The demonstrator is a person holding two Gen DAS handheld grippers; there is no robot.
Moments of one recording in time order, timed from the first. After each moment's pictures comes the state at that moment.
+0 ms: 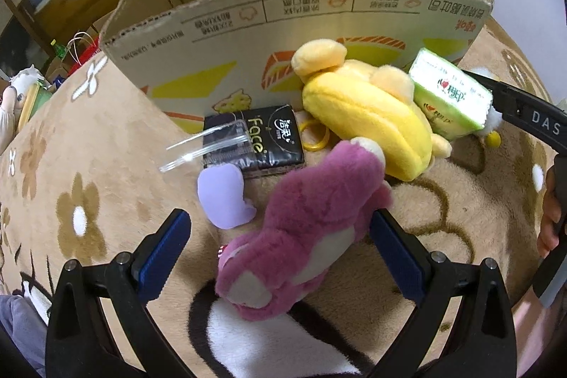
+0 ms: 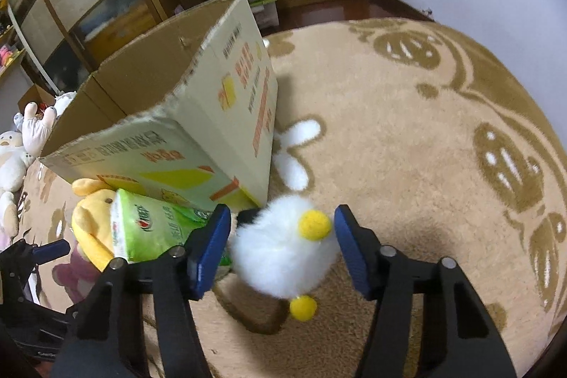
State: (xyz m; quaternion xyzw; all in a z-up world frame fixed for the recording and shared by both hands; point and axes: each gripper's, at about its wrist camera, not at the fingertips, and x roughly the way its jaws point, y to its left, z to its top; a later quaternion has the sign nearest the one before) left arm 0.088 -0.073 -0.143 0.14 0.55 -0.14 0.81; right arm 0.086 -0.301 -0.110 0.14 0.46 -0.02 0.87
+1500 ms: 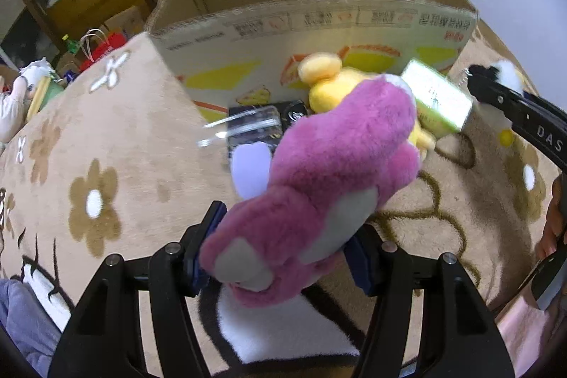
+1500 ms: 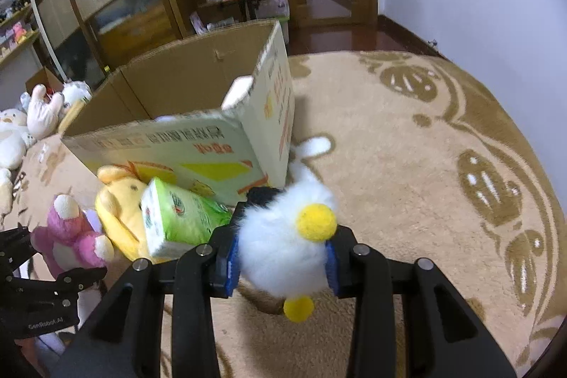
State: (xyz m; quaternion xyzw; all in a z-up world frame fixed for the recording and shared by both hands) left arm 0.058 -0.045 -0.114 0.12 0.53 -0.12 0.83; right arm 0.055 -0.280 -0.077 0.09 0.42 -0.01 0.90
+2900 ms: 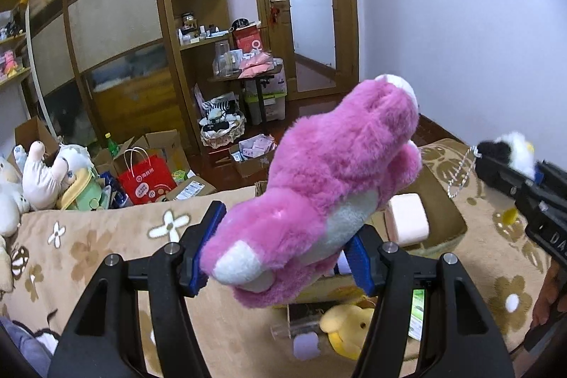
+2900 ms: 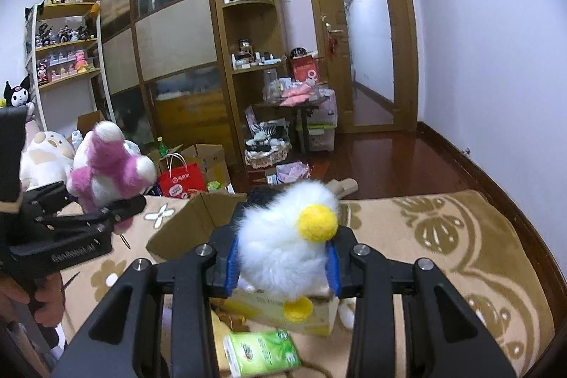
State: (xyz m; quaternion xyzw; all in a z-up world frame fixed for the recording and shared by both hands) left arm 0.100 -0.039 0.013 0.08 0.28 -0.10 0.95; right arm 0.062 -0.240 0.044 0.05 0.22 0.06 0.97
